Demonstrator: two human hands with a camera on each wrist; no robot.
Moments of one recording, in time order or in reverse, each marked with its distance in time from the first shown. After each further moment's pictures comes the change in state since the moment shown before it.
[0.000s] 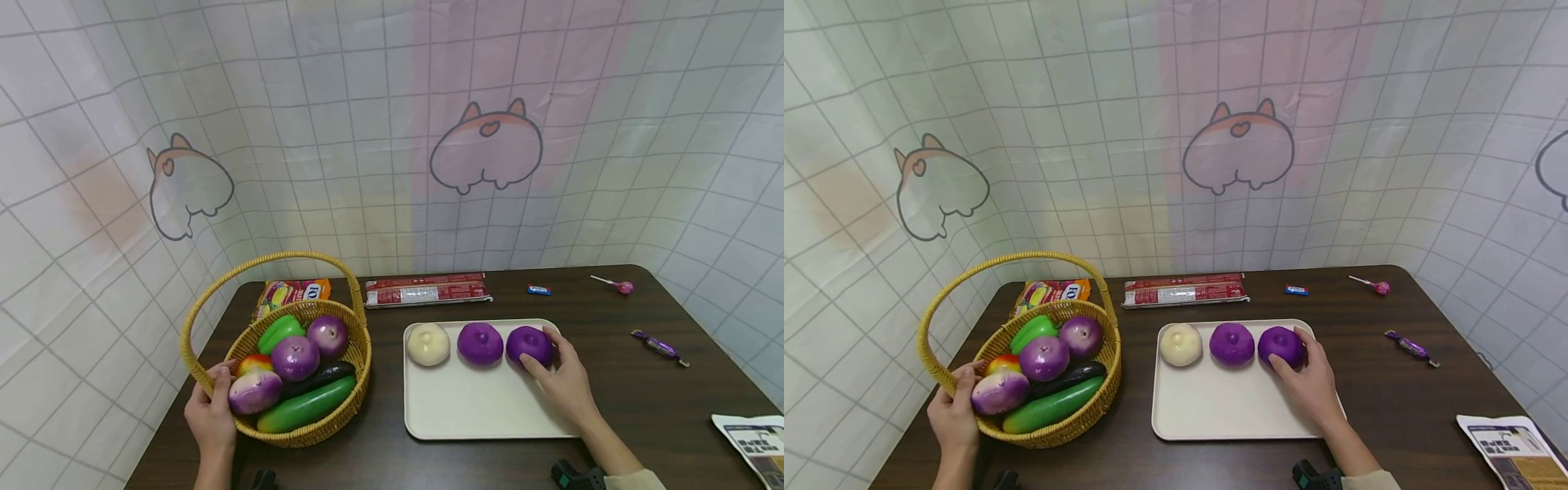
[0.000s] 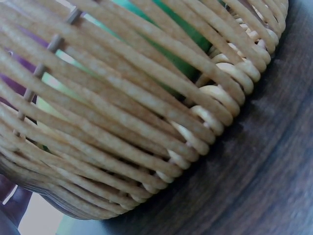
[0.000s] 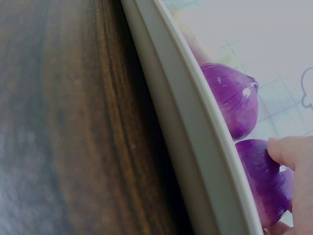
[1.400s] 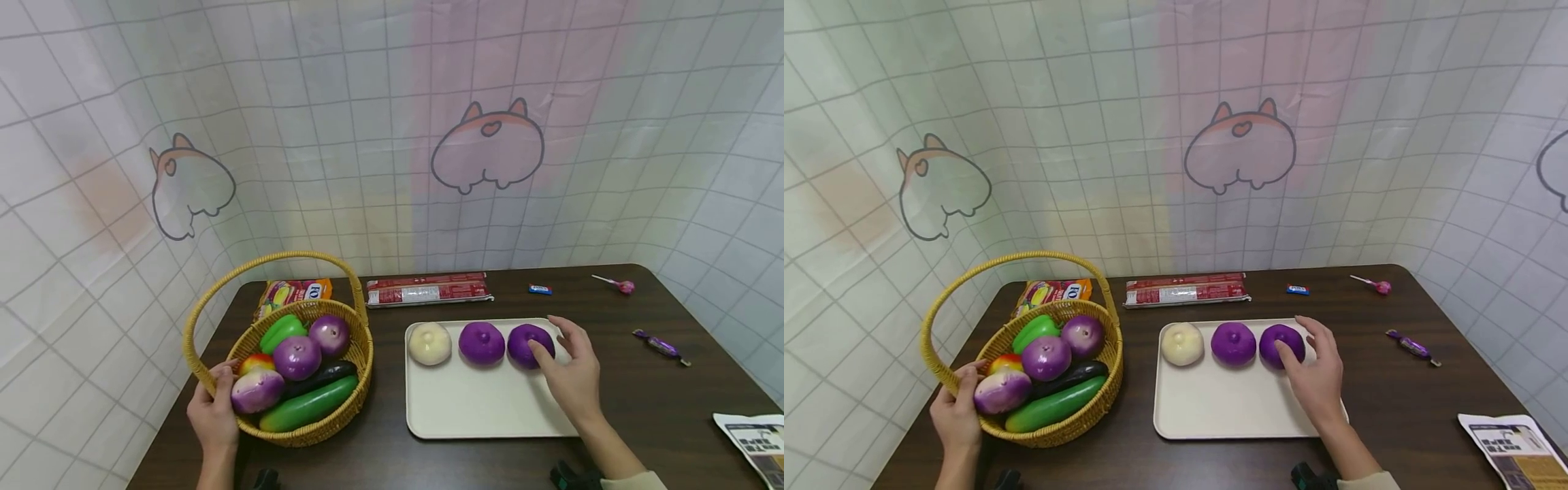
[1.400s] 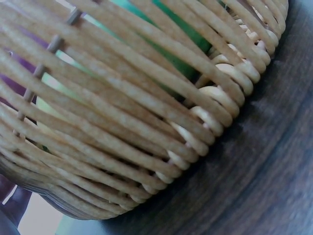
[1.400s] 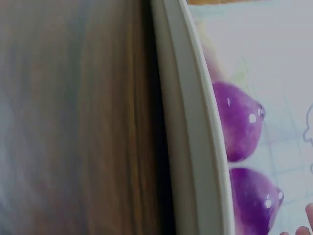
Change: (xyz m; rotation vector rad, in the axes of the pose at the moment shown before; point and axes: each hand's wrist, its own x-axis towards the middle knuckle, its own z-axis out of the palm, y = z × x) left_hand -0.001 0.003 0.001 -0.008 0.008 0.001; right_hand -0.002 -0.033 0.003 0.146 0.349 -0.253
